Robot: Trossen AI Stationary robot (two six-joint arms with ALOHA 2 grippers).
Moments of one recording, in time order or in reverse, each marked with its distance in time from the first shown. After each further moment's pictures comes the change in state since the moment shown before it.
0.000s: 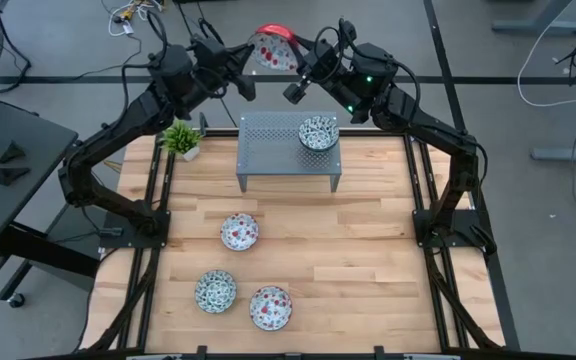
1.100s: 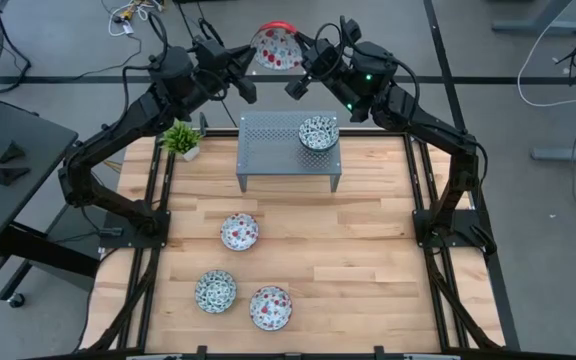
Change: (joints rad) left arm -0.001 -0.001 0.000 0.004 -0.003 -0.008; right arm -0.001 0.001 0.000 -0.009 0.060 -0.003
